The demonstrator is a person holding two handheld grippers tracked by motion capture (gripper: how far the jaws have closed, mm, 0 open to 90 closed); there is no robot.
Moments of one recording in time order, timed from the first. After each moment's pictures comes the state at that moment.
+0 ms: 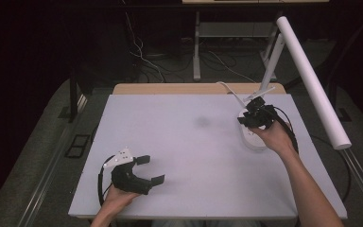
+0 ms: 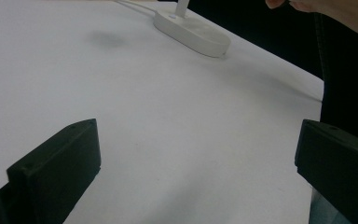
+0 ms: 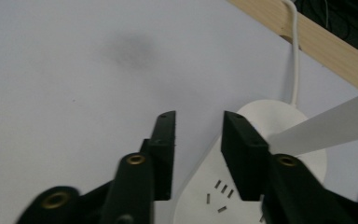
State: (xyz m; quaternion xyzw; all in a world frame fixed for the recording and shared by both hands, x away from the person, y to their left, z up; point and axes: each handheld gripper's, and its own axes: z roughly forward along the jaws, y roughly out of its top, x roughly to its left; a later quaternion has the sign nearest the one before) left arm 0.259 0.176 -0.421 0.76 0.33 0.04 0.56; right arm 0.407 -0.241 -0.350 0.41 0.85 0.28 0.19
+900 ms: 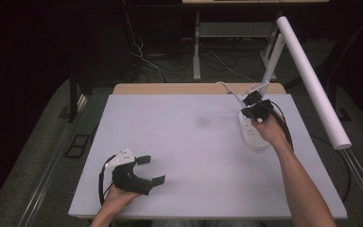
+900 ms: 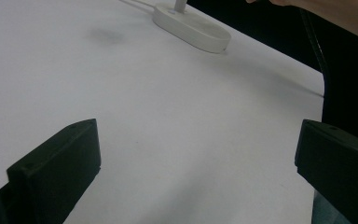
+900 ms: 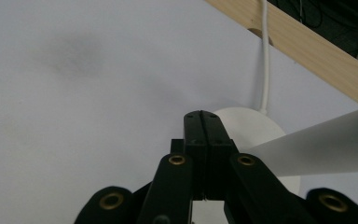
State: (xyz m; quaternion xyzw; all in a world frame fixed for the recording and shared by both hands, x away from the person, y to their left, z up) left arm 0.261 0.176 -0.422 0.77 0.32 0.04 0.55; right arm 0.445 -0.243 -0.368 0.44 0.84 0.24 0.22
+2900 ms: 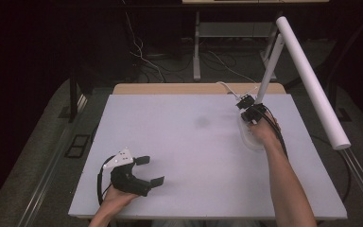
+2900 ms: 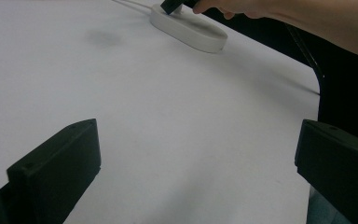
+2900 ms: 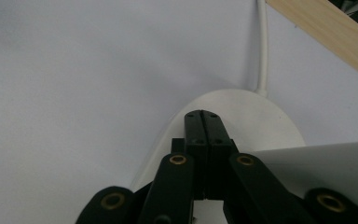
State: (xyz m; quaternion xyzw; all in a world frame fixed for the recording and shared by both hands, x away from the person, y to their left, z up) left arm 0.259 0.178 -0.421 0.77 0.32 0.04 0.55; right arm 0.472 -0.238 -0.409 0.46 0.84 0.17 0.23
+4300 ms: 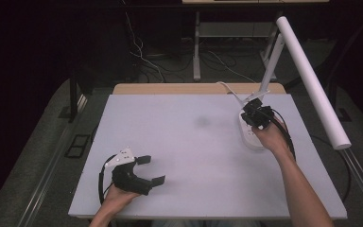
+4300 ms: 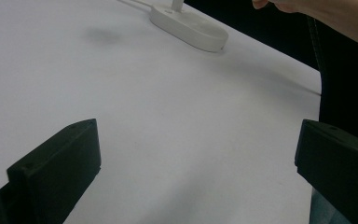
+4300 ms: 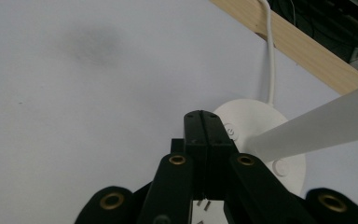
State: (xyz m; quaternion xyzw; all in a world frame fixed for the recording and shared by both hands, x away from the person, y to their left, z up) left arm 0.261 0.176 -0.421 0.77 0.32 0.04 0.55; right arm 0.413 -0.239 -0.367 0.42 0.84 0.25 0.24
